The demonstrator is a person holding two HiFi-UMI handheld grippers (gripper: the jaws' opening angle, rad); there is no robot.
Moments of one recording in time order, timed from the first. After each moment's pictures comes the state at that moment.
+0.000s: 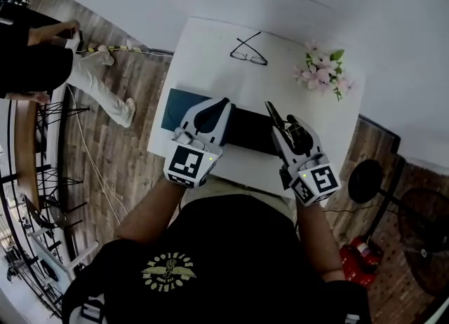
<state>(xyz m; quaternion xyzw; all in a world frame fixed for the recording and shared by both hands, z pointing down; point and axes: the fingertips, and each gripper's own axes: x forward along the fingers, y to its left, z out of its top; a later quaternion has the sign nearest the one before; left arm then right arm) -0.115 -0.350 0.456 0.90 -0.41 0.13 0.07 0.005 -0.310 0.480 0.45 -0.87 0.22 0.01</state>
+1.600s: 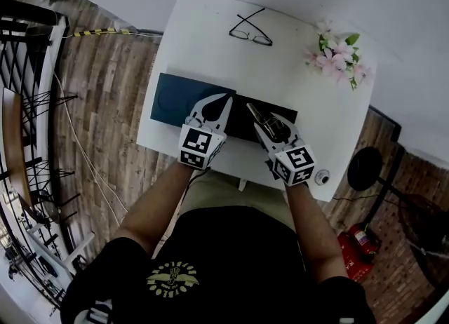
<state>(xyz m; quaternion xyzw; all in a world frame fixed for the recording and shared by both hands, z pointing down) -0.128 -0.343 0.639 0.88 -0.40 0.19 0.17 -0.046 -0.288 0.662 0.40 -0.86 0.29 0.14</state>
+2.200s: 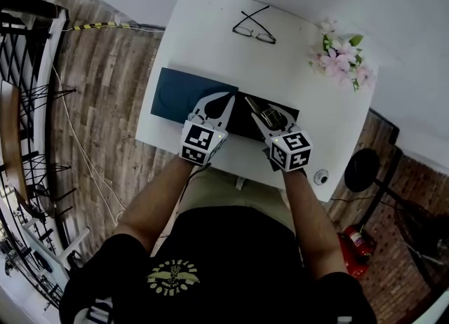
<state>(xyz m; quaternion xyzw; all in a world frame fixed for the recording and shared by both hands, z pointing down) -0.127 -0.340 0.653 0.88 -0.39 0.18 0.17 -0.055 -0.306 0.689 0.39 -0.84 0.32 0.18</state>
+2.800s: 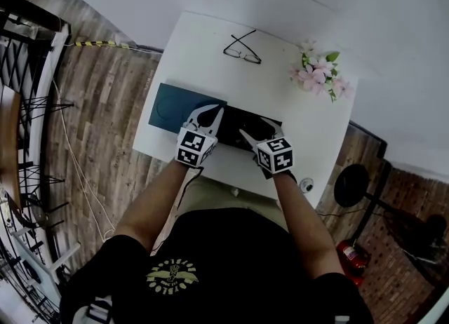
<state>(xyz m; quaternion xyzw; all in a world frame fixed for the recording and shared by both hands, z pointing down) -0.128 -0.338 0.654 0.88 -0.40 0.19 0.16 -0.045 -0.293 0.691 0.37 -0.84 0.32 0.24</state>
